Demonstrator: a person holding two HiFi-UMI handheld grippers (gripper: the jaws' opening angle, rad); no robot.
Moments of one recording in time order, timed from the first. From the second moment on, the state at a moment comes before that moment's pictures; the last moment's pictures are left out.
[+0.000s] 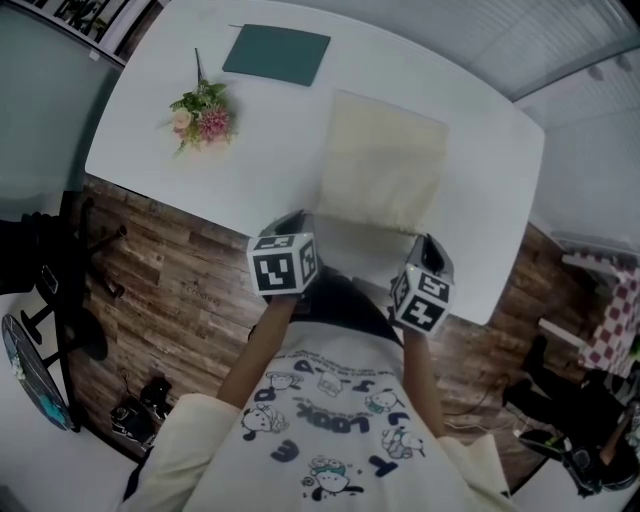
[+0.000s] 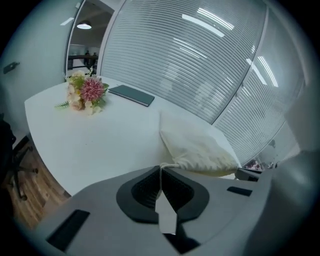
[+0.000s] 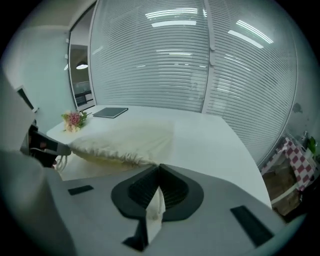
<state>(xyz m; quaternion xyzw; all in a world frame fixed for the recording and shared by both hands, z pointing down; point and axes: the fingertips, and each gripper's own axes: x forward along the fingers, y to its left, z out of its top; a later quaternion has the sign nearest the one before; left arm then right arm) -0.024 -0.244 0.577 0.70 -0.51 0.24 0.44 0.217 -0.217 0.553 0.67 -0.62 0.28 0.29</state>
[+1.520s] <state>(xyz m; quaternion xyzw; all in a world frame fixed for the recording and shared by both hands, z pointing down) -0.063 -0.222 0.599 0.72 -0.47 0.34 0.38 0.240 -0.174 0.586 0.65 -0.60 0.36 0.29</state>
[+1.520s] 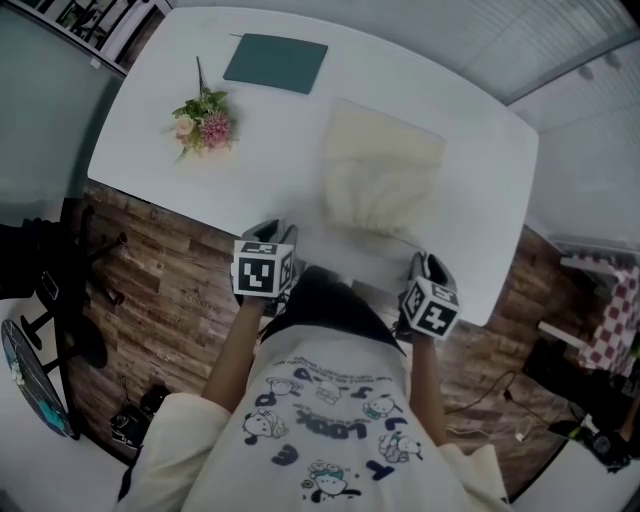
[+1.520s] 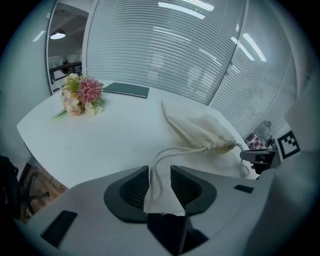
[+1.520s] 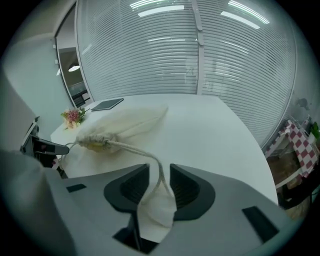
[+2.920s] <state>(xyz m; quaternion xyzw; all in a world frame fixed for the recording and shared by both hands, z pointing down) 0.030 -0.231 0.597 0.80 -0.16 0.58 0.04 0.154 -0.208 0.576 0.34 -0.73 0.04 0.59</state>
